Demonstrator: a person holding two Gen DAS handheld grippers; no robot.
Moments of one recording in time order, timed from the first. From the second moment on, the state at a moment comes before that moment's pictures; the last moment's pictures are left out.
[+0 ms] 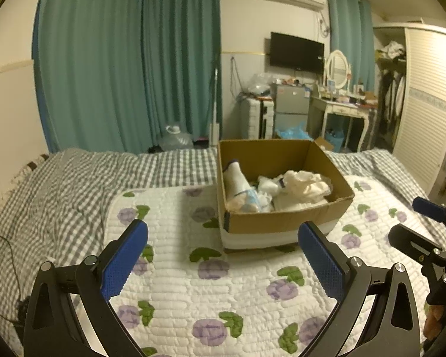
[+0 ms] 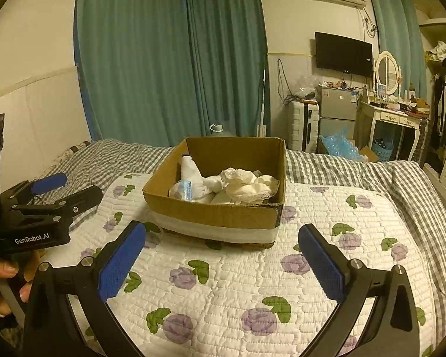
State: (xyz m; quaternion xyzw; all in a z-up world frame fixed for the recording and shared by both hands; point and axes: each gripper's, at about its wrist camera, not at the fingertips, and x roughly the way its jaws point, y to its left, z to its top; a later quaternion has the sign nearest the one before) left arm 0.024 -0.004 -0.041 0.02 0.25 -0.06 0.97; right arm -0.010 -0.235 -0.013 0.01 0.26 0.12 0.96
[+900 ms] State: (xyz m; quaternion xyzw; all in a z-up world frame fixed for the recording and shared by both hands) left arm 0.023 -0.004 -0.041 0.02 0.26 -0.05 0.96; right arm -0.012 -0.238 -0.009 0.01 0.25 0.11 0.96
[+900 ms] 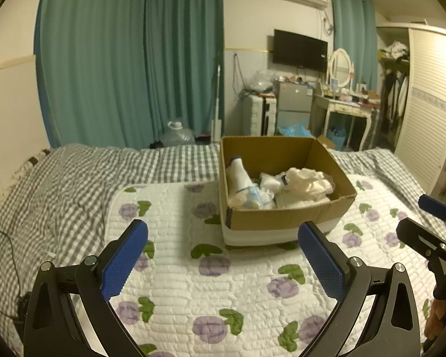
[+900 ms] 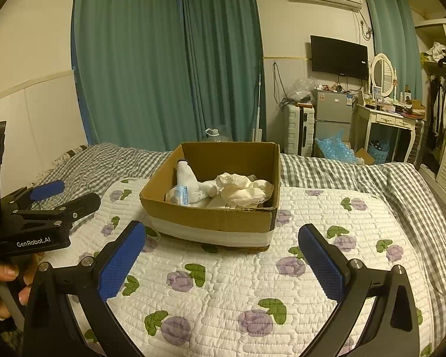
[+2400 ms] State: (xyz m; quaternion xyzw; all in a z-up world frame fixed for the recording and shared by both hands) left arm 0.017 -0.011 -0.043 0.03 0.27 -0.06 0.96; right arm -0.015 -0.236 -0.010 0.01 0.25 0.11 0.96
